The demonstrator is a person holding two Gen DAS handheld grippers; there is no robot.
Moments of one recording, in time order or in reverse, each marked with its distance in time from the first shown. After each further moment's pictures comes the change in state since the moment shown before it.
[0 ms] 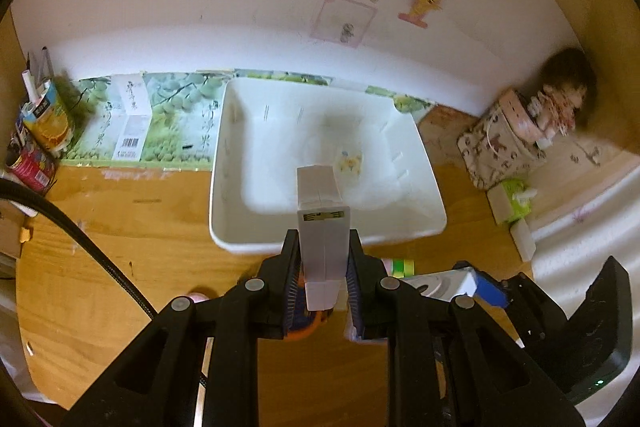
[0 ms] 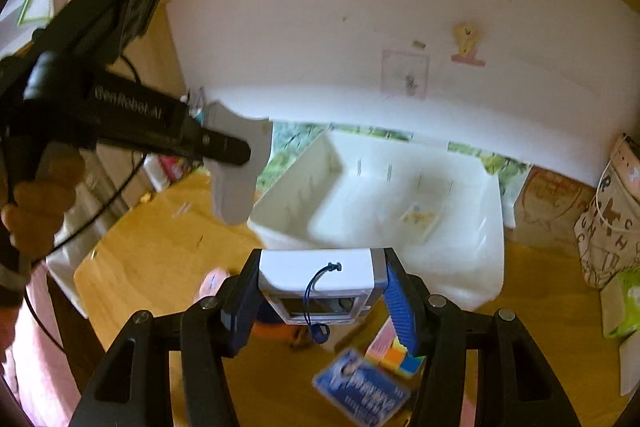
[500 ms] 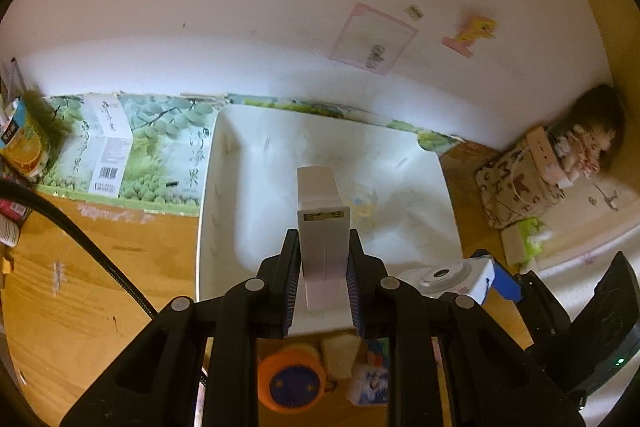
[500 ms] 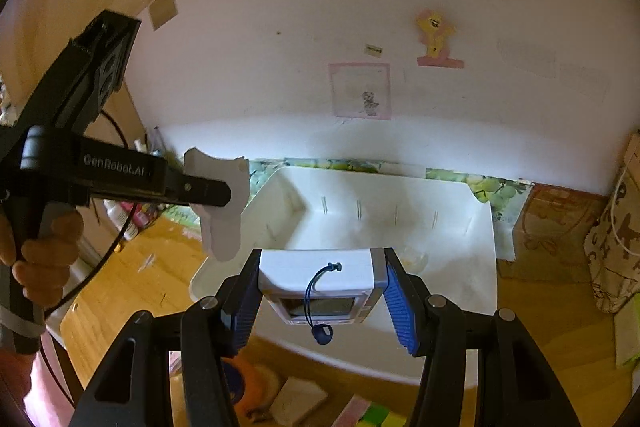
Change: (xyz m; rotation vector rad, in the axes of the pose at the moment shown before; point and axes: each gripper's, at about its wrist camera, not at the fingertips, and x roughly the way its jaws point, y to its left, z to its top) left arm 0.061 0.010 0.061 -0.044 0.007 -0.001; right arm 0.063 -0.063 0.046 0.103 -0.040 -0.006
